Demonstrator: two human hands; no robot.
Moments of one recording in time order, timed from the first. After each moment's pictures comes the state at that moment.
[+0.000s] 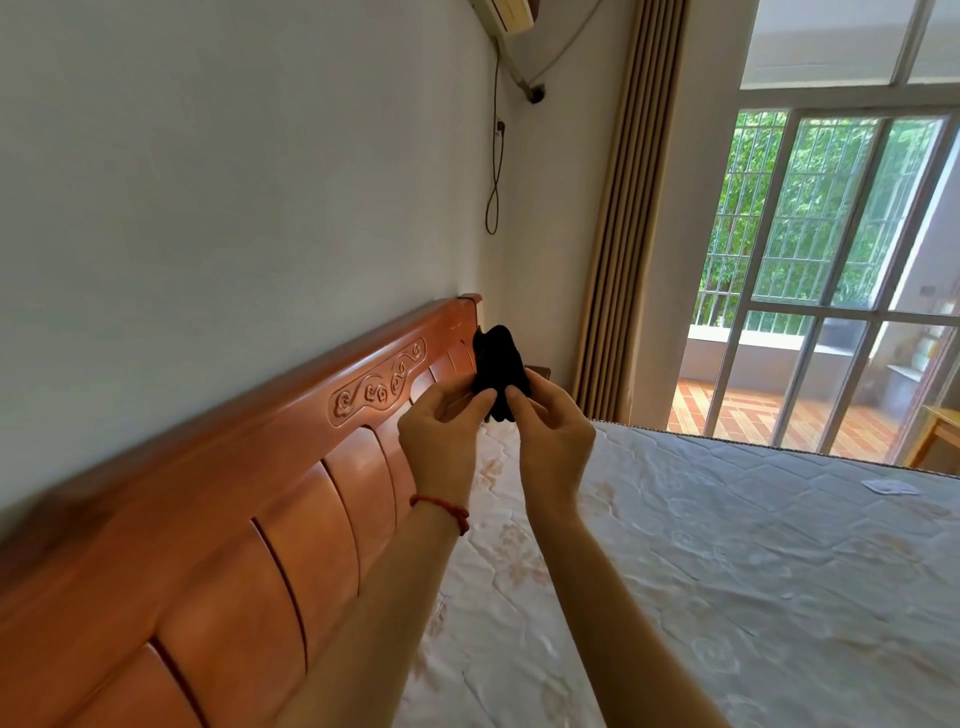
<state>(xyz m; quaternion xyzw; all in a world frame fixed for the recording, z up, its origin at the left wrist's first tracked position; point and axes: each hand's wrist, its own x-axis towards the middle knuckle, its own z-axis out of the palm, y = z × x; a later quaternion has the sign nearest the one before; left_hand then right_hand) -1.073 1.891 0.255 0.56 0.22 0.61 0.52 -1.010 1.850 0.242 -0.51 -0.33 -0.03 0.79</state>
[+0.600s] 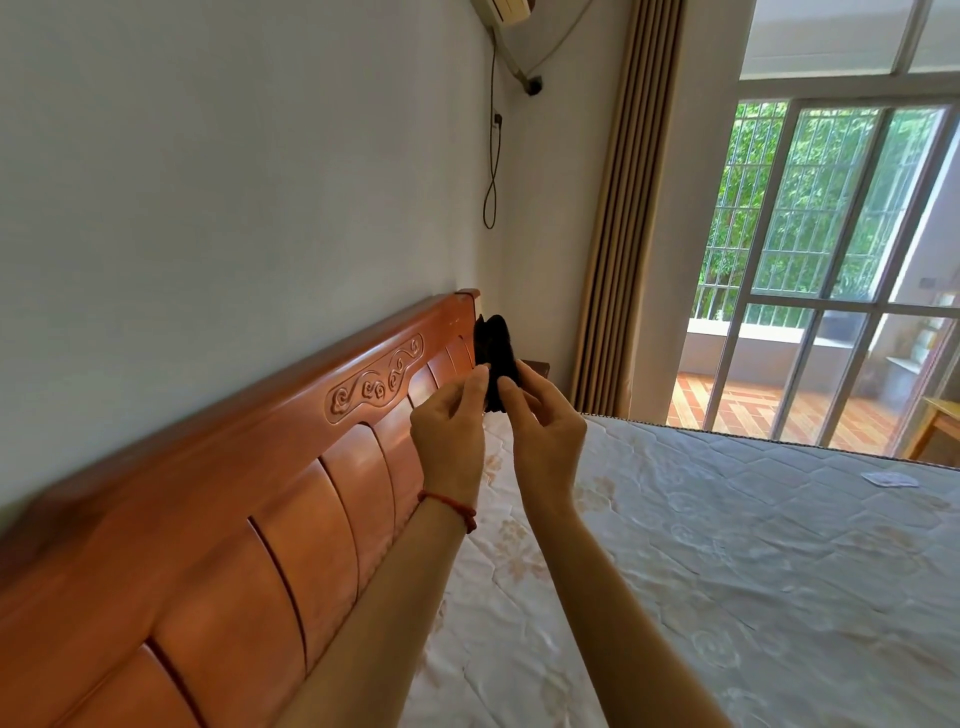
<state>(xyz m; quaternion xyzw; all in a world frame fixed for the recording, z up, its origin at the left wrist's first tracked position) -1.058 1.890 0.254 0.55 0.22 0.60 0.54 -1.010 1.854 0.242 -0.52 -0.35 -0.03 0.78</state>
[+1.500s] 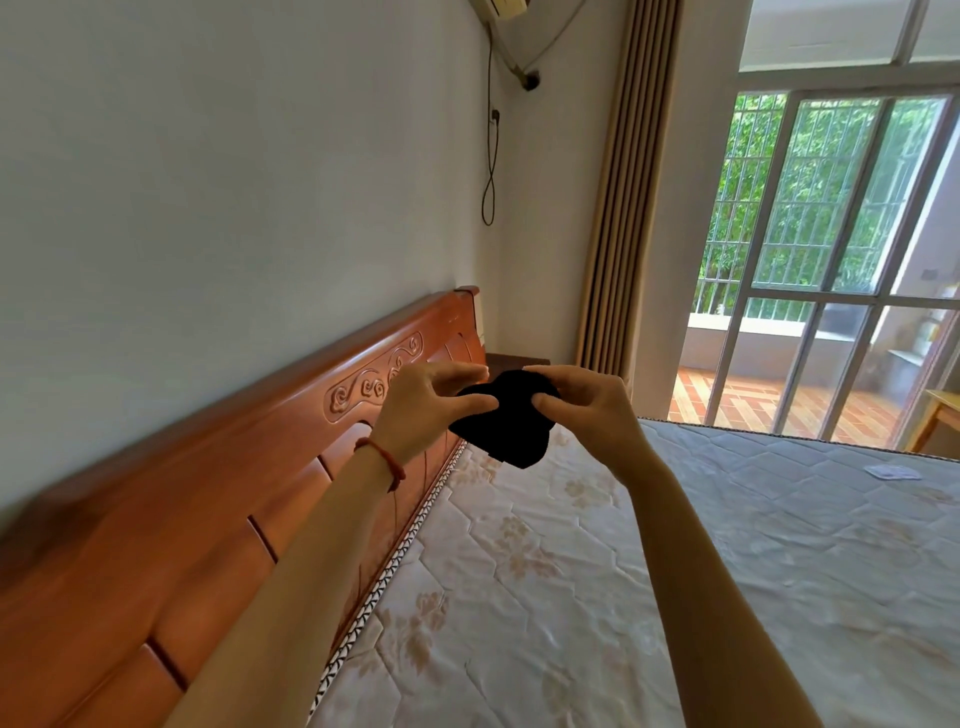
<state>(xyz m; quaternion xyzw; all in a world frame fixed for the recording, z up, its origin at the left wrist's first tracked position) -1.087 1.936 0.276 0.81 0.17 0.40 0.40 -0.948 1.809 0.265 -0.57 -0.55 0.06 0.61</state>
